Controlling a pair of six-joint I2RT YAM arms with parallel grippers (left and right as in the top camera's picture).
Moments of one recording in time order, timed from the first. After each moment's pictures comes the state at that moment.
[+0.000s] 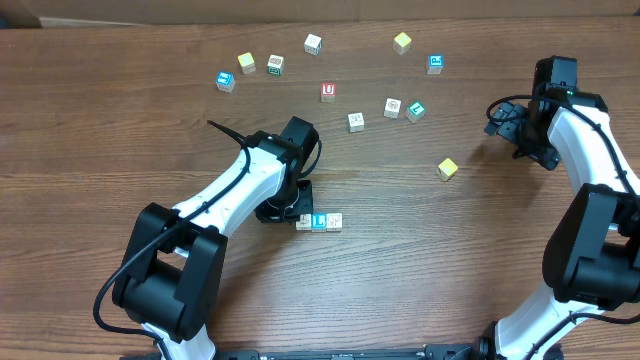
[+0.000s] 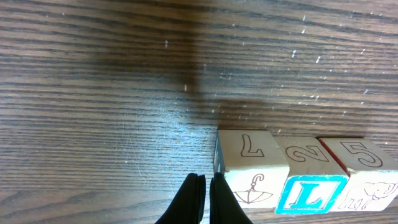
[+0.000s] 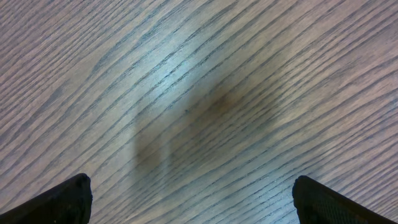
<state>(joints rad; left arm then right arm) -0.48 1.87 1.24 -0.98 0.08 -0.55 -0.21 1.92 1.43 -0.79 0.11 0.41</state>
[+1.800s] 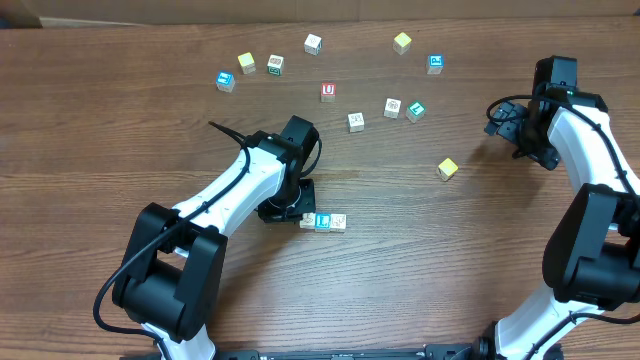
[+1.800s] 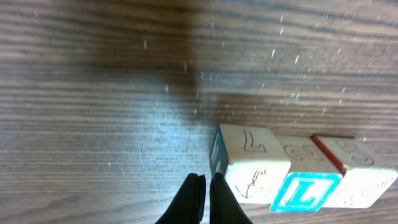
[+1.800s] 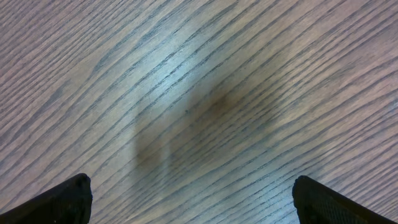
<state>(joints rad) -0.48 1.87 1.24 -0.97 0.12 -0.55 -0.21 1.92 1.43 -0.79 0.11 0.41</state>
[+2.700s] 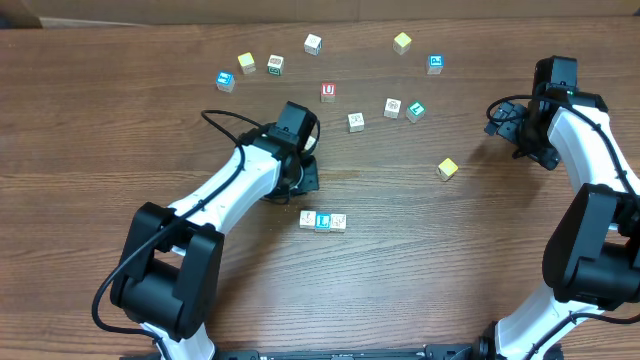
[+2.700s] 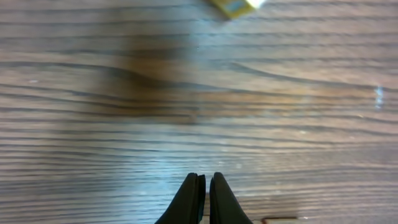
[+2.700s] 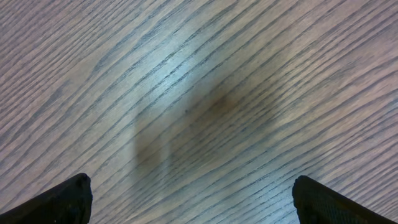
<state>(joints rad) -0.46 1.87 1.24 -0.71 0.07 -0.55 -0.21 1.92 1.43 -0.79 0.11 0.41</state>
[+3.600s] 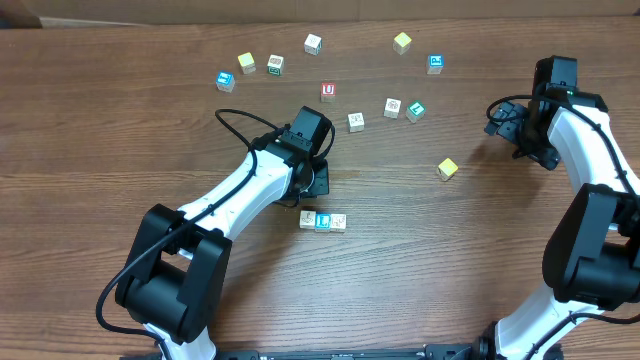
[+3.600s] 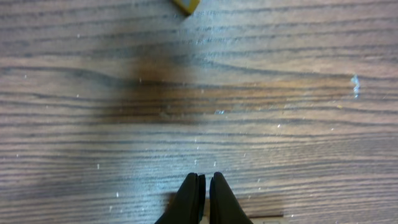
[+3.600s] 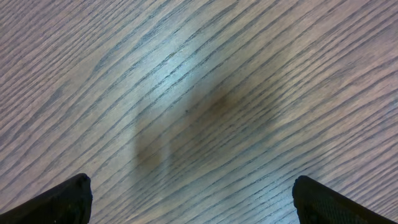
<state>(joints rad) -0.51 1.87 1.24 -0.68 0.04 -0.55 -0.21 1.92 1.43 -0.79 0.11 0.41</state>
